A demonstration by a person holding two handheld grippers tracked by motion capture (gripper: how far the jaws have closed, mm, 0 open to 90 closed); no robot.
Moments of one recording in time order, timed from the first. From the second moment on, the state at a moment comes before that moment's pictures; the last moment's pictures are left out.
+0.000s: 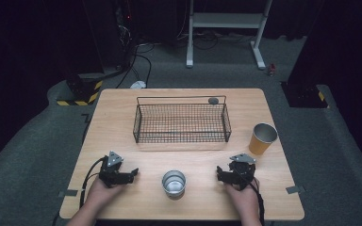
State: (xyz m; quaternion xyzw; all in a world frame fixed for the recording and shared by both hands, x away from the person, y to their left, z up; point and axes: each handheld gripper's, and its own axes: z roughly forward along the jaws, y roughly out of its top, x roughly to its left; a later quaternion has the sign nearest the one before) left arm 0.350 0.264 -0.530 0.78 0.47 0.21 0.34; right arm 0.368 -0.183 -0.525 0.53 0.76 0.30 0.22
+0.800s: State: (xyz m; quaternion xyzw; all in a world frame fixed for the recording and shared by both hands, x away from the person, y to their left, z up) left arm 0.350 0.264 -0.530 0.78 0.48 0.21 0.34; right arm 0.368 -0.183 -0.525 0.53 0.76 0.30 0.22
